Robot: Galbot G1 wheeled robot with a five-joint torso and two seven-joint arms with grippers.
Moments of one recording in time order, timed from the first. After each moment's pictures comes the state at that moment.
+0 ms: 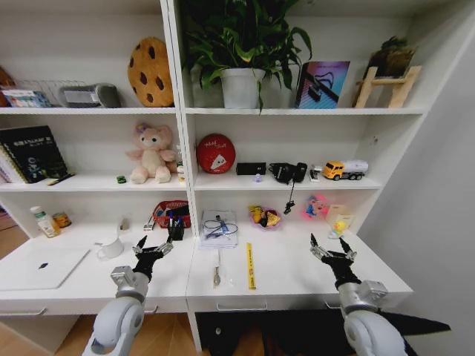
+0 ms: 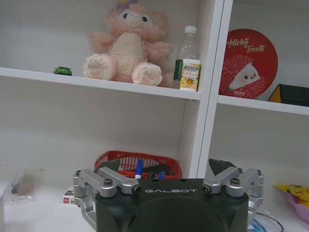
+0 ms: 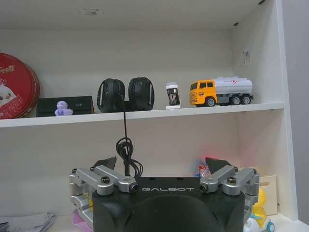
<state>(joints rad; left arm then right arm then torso) 1.41 -1.29 -0.61 -2.12 -0.44 0.26 -0.13 -1.54 1.31 0.77 2.15 0.39 -0.08 0.09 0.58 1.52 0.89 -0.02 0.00</state>
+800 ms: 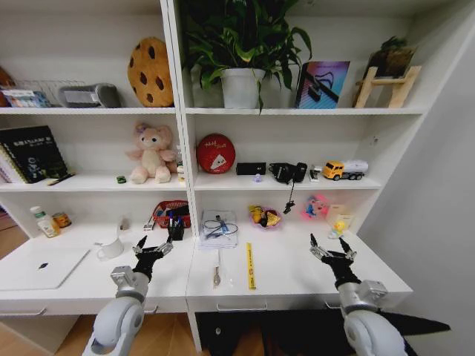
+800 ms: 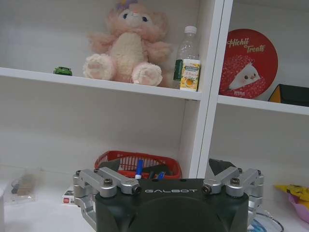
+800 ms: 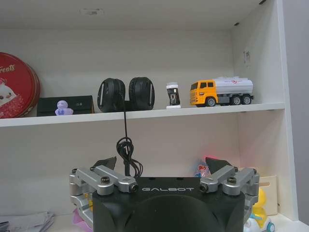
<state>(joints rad) 1.41 -1.29 -0.61 -2.12 -0.44 0.26 -0.13 -1.54 1.31 0.77 2.14 0.39 -0.08 0.09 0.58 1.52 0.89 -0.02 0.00</state>
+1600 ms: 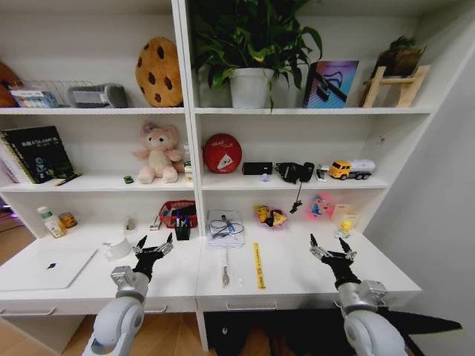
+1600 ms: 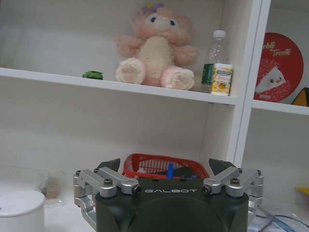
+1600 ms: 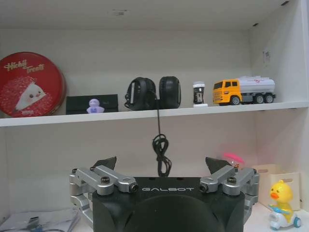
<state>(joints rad) 1.41 -1.29 -0.61 -2.12 -0.44 0.26 -0.13 -1.54 1.31 0.77 2.14 0.39 -0.08 0.09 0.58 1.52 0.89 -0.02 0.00</state>
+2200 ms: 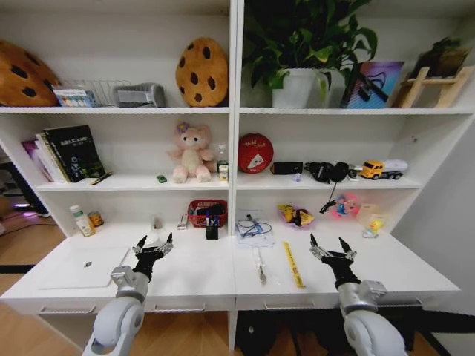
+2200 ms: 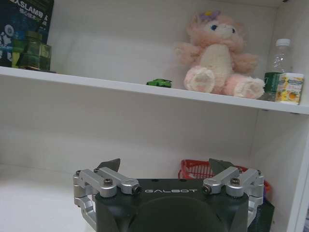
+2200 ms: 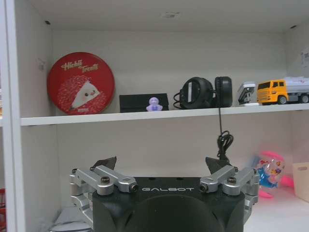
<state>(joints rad) 1.41 -1.29 -0.61 -2.12 -0.44 0.26 -0.13 -1.54 1.31 0.77 2.14 0.39 -0.08 0.09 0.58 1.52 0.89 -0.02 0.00</state>
